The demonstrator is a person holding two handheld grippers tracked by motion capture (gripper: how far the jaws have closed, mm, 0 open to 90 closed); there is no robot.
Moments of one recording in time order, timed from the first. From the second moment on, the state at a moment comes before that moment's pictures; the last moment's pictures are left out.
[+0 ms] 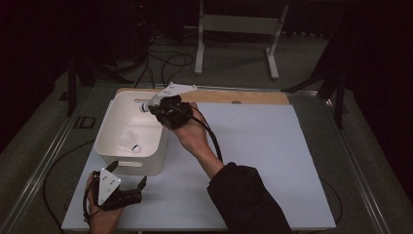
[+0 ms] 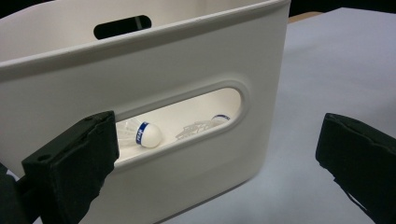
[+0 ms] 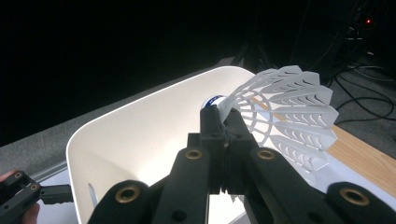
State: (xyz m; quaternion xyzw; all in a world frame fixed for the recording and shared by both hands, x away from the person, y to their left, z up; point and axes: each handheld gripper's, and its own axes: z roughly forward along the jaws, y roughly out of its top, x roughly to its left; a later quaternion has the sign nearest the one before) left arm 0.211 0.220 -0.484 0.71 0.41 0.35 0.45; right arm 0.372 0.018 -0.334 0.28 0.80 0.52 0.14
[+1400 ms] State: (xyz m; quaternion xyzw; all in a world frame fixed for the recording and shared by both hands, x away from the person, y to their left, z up) left arm 0.211 0.221 -0.484 0.71 0.41 0.35 0.45; right arm 0.389 0.026 -0.348 0.30 0.79 0.51 0.14
